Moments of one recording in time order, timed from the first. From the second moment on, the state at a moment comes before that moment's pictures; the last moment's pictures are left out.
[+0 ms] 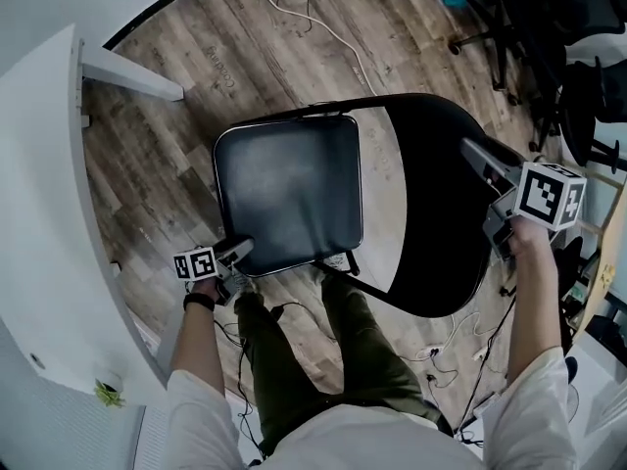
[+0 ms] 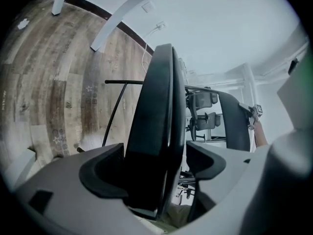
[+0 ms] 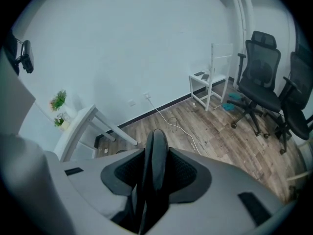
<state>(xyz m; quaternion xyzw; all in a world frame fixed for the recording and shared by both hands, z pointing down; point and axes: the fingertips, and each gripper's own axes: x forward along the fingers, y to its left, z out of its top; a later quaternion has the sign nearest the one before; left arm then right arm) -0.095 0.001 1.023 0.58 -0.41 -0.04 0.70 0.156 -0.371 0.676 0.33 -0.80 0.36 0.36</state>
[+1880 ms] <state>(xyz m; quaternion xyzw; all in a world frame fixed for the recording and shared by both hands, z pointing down) 0.220 -0.071 0.754 0.77 -0.19 0.35 0.49 0.214 -0.380 0.535 0.32 -0.77 0.41 0.37</state>
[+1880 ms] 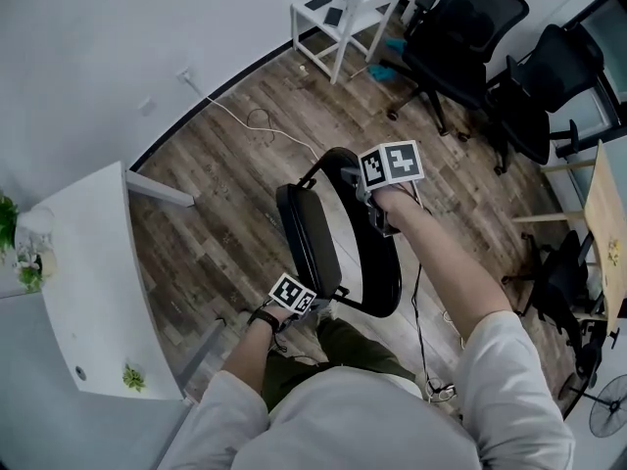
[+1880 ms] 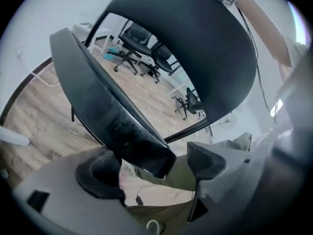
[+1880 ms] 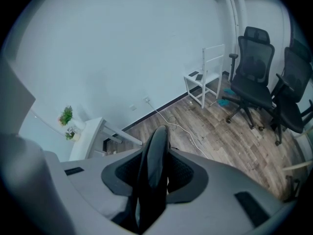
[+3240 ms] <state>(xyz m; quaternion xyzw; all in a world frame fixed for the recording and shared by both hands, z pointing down) 0.279 -0.062 0.758 0.76 -0.01 0.60 0.24 0.192 -0.364 0.527 0.31 -0.75 0.44 0.37</state>
